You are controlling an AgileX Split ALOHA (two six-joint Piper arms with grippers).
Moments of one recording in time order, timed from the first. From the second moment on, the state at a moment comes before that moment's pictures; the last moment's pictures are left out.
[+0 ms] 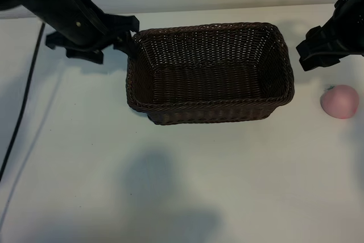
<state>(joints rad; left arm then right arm) -0.24 1.86 -1.46 -0.29 0.86 -0.05 0.17 1.54 -1.26 0.18 1.01 -0.25</state>
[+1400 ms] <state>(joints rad) 0.19 1.42 -1.63 -0.22 1.17 0.15 0.17 1.54 -1.26 0.18 1.02 -0.25</state>
